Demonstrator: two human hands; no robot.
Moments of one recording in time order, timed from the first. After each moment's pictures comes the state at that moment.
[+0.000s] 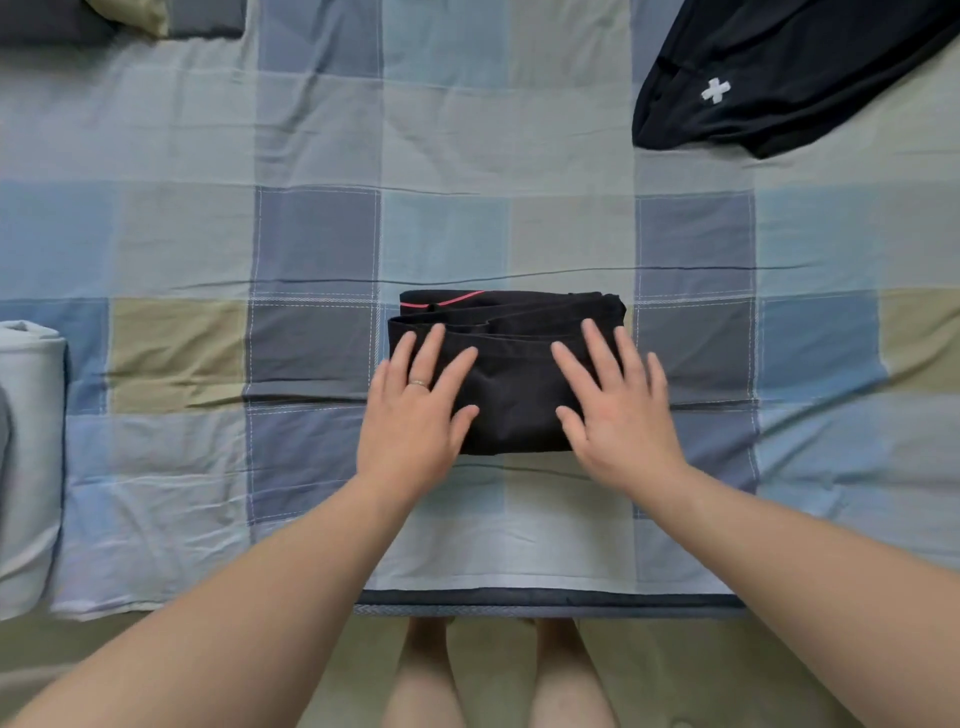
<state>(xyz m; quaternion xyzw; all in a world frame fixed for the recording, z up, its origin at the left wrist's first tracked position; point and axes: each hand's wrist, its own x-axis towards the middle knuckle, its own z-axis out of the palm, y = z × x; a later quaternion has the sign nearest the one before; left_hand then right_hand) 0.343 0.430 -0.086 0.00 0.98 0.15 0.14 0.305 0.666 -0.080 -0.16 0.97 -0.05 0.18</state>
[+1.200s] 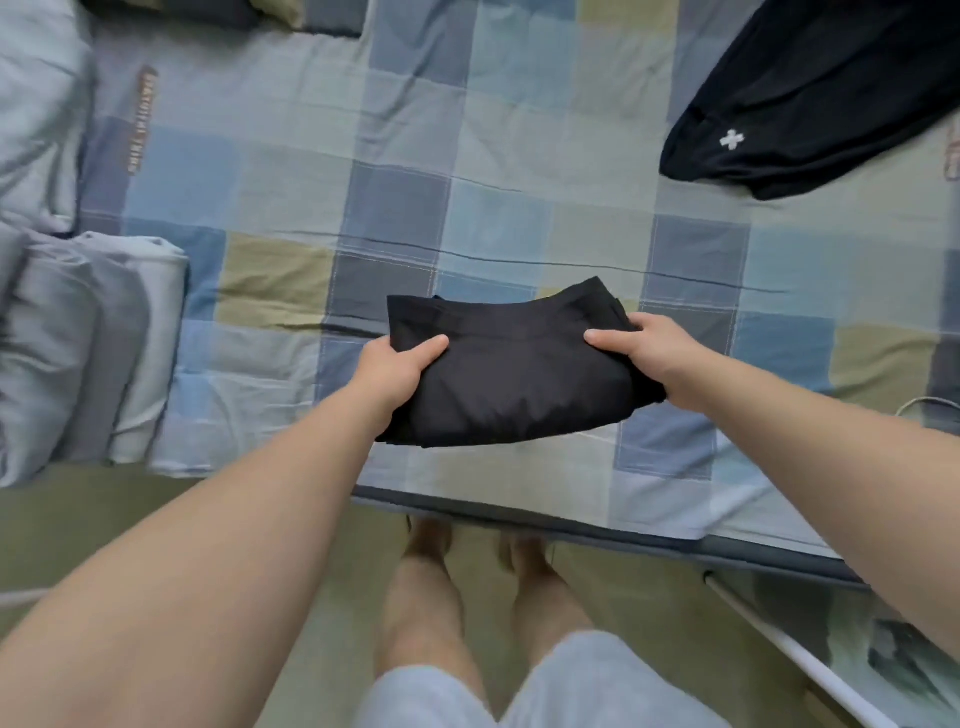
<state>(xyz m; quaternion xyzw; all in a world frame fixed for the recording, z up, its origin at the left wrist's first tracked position) 0.365 0.381 0.046 -0.48 0.60 0.60 0.23 0.258 0.643 0.065 0.21 0.74 -0.43 0.47</state>
